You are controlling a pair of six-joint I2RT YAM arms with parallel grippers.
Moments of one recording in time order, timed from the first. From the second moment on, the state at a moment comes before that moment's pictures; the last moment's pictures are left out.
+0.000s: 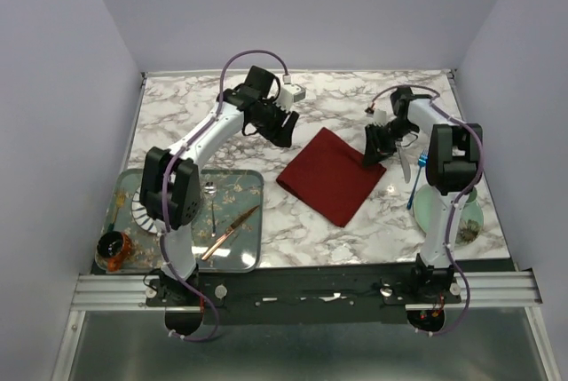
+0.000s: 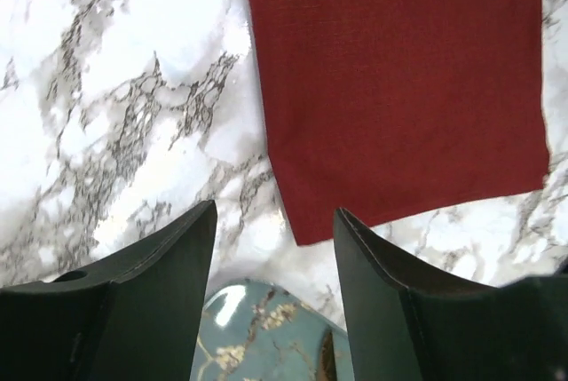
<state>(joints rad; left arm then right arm) -0.45 1.95 1.71 -0.74 0.43 0.23 0.03 2.20 1.69 -1.00 -0.59 -0.24</state>
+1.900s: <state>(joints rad) -0.42 2.13 1.20 0.24 0.97 -0.80 -0.05 2.17 1.35 -0.87 -1.16 -0.08</state>
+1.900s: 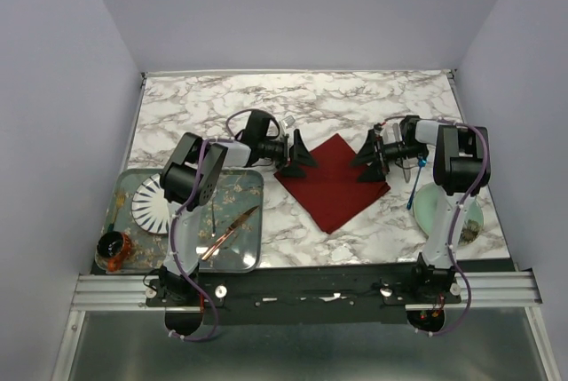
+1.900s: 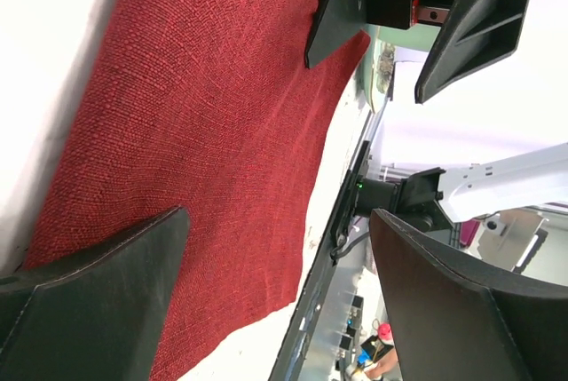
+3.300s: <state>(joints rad) -0.40 1.95 1.26 0.01 0.88 -0.60 0.13 2.32 1.64 -0.41 -1.08 0.47</state>
